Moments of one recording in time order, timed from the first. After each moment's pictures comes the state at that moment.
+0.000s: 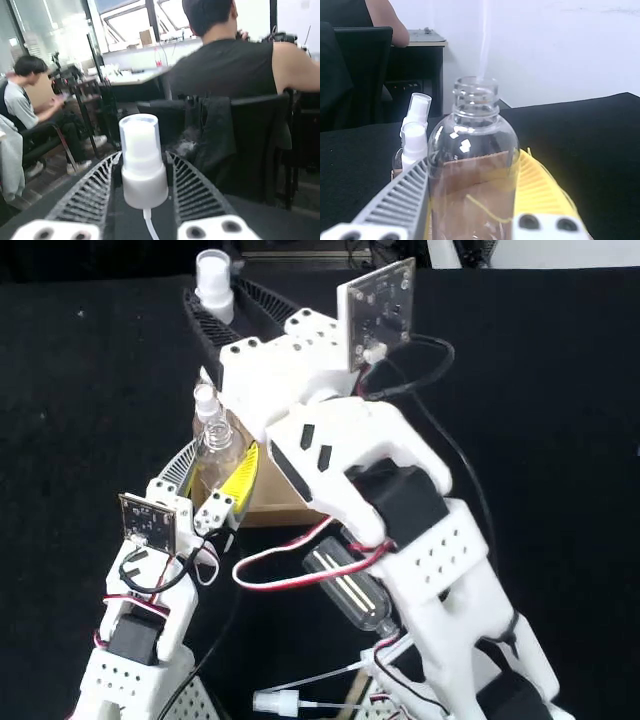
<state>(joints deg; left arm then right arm) 11.7 -104.0 96.1 14.4 0.0 -36.0 -32.3 8.0 29.7 -11.9</state>
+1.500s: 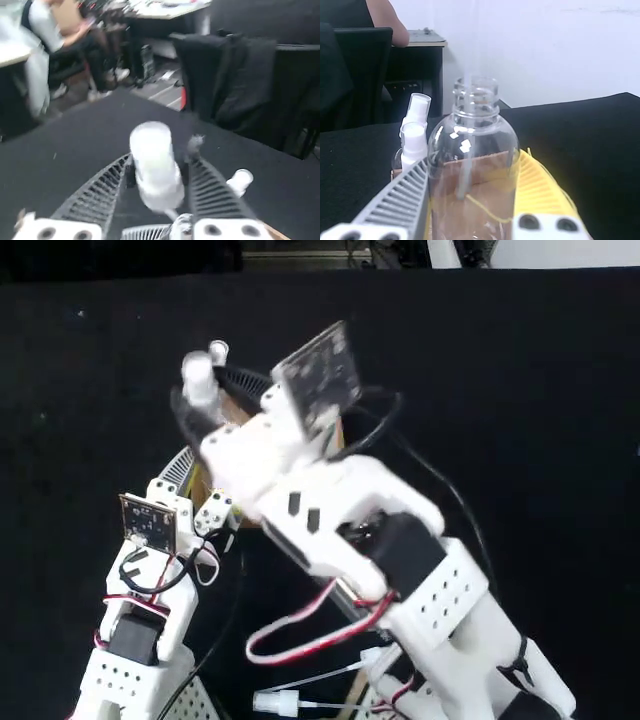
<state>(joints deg) 11.9 -104.0 96.1 14.4 0.0 -45.5 -40.5 19.5 41.8 -3.9</state>
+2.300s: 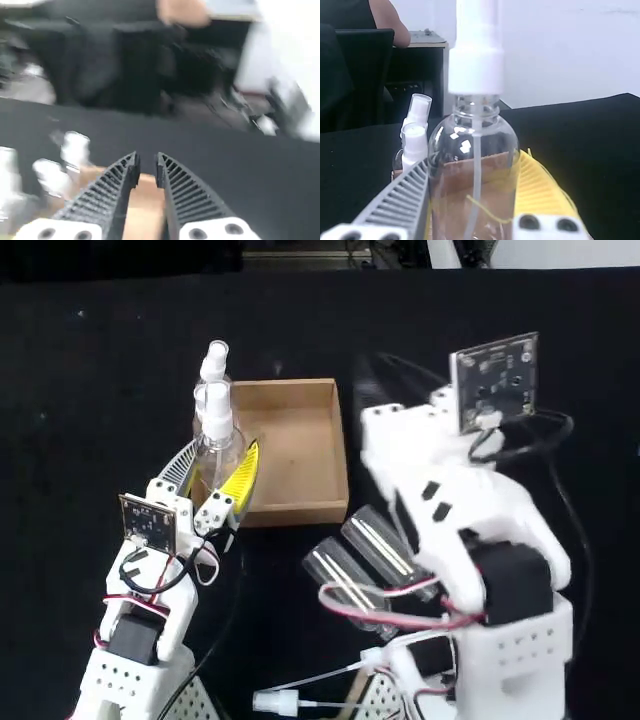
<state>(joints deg) 11.7 -104.0 96.1 14.4 0.0 -9.6 -54.5 24.9 57.8 -1.0</state>
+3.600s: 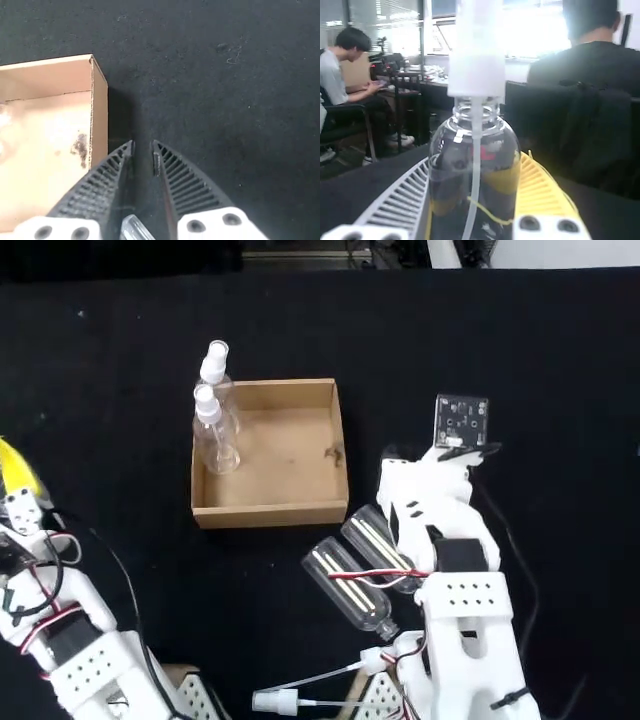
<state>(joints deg) -44.4 -89.1 96.4 -12.4 0.0 -1.1 -54.5 70.6 30.1 -5.8</state>
